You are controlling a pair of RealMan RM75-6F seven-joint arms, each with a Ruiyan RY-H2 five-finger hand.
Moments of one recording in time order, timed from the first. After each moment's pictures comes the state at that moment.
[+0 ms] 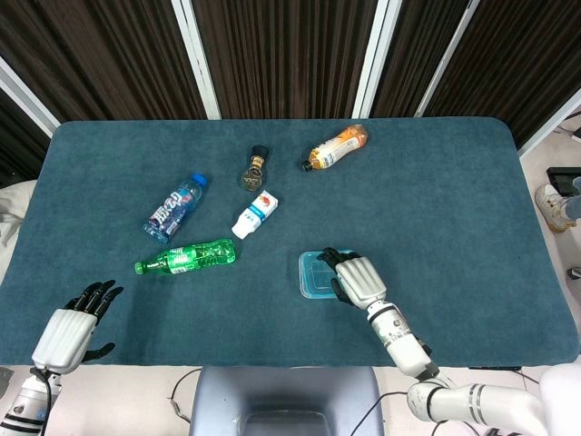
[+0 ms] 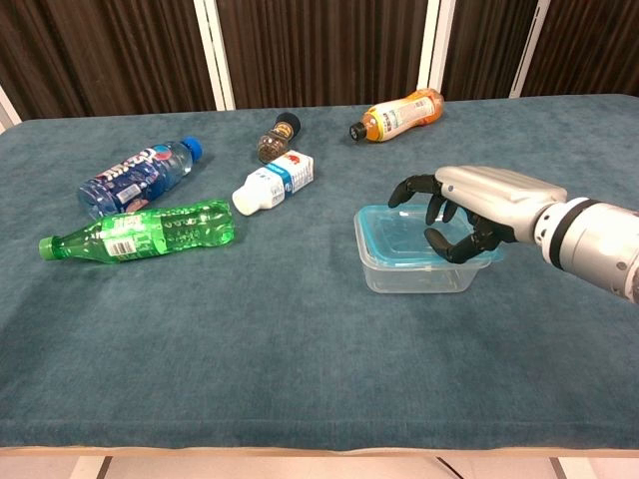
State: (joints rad) left arm -0.18 -1.17 0.04 -1.62 1.60 1.38 0.21; right arm 0.66 -1.62 0.12 -1.51 -1.10 0.99 -0.36
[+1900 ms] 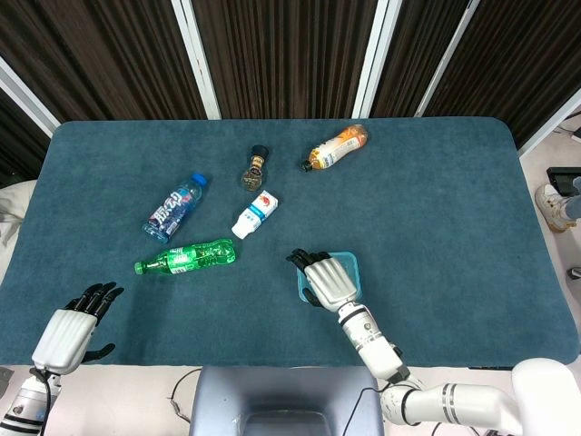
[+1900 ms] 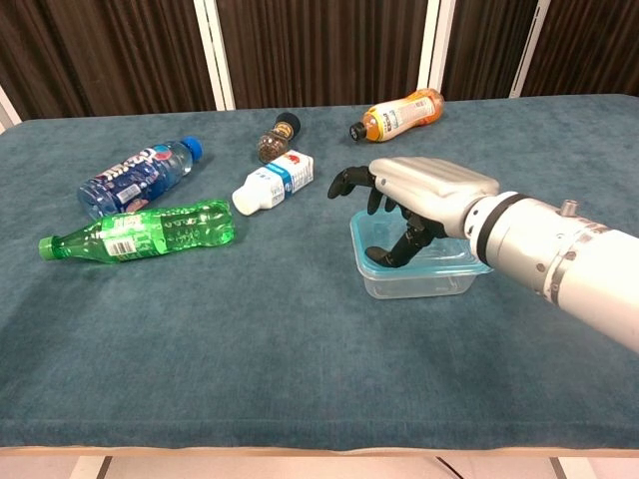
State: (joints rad) left arm -0.18 -1.16 0.04 -1.62 1.61 1.38 0.20; right arm 0.71 -1.74 0.19 -1.54 -1.10 1.05 -0.52
